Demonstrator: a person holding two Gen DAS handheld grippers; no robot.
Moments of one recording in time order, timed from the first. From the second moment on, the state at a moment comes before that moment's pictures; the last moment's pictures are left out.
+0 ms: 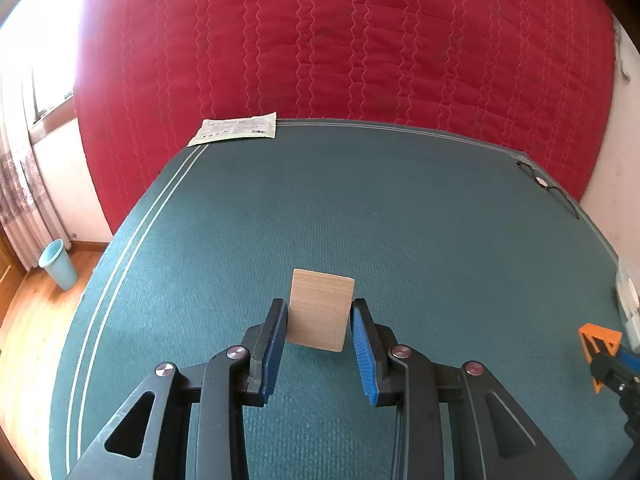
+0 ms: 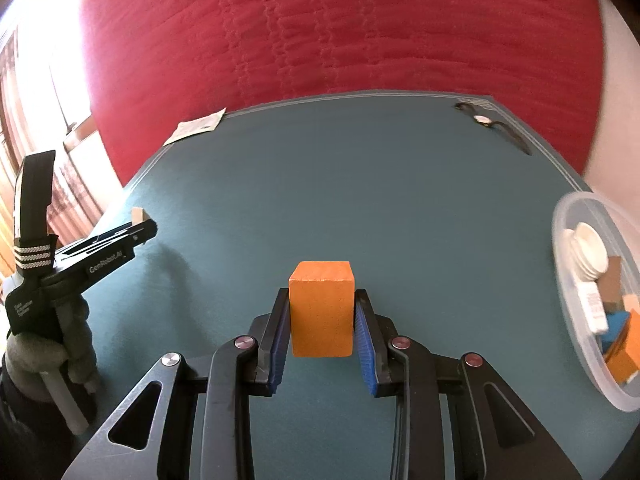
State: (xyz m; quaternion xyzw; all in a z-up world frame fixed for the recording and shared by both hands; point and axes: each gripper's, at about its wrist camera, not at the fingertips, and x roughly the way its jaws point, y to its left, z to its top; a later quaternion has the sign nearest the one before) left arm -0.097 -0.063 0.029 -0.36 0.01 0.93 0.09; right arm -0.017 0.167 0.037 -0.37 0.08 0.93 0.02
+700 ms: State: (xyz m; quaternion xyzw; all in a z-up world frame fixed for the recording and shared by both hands) left arm -0.055 -0.016 0.032 -0.37 0.05 0.92 0.13; right arm 0.049 0.240 0.058 -0.33 0.09 0.93 0.10
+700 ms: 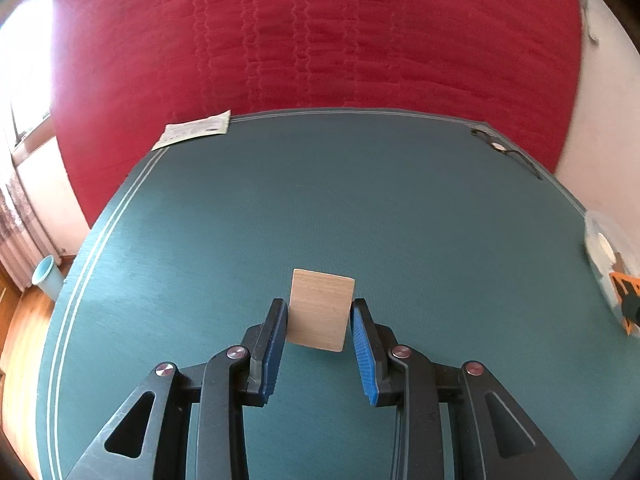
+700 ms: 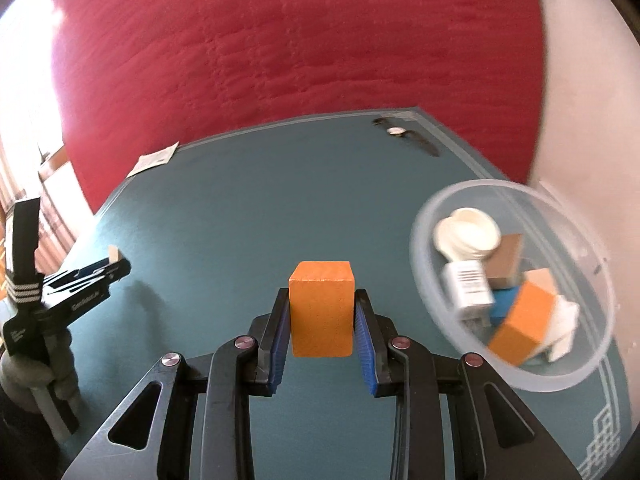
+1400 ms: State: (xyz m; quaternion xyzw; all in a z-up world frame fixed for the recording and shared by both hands) left arm -0.024 0.057 0.053 -0.36 0.06 0.91 0.18; right arm 0.108 0.363 0.070 -0.28 0.13 0.92 0.22
